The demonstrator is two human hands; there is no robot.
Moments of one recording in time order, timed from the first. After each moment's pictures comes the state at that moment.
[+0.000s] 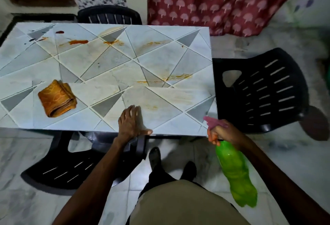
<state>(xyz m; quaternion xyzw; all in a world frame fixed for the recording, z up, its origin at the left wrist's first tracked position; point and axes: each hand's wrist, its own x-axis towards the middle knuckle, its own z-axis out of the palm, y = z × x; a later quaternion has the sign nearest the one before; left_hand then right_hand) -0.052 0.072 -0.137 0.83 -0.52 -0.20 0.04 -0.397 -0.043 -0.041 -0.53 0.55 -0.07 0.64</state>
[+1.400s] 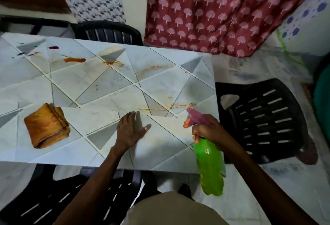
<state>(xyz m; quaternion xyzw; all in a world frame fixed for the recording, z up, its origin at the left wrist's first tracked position) 0.021 -0.021 -0.137 0.83 -0.50 -0.17 0.19 -0.256 -0.130 0.018 -0.57 0.48 -0.16 0.64</state>
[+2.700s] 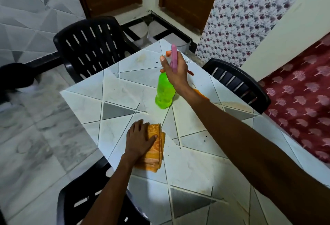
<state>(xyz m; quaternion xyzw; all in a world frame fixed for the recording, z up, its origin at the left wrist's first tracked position) 0.347 0.099 -0.165 0.95 -0.21 -0.09 0.23 0.446 -0.107 0.007 -0.74 0.11 -0.26 0.61</state>
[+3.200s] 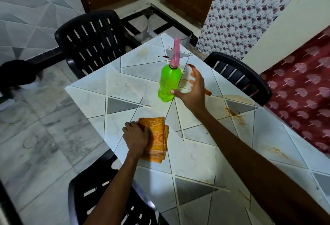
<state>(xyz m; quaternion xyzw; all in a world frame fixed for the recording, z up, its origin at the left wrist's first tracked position) 0.331 0.105 -0.140 0.97 0.01 -0.11 0.22 0.350 -0.124 -0.040 -0.83 0.21 -0.21 0.48</state>
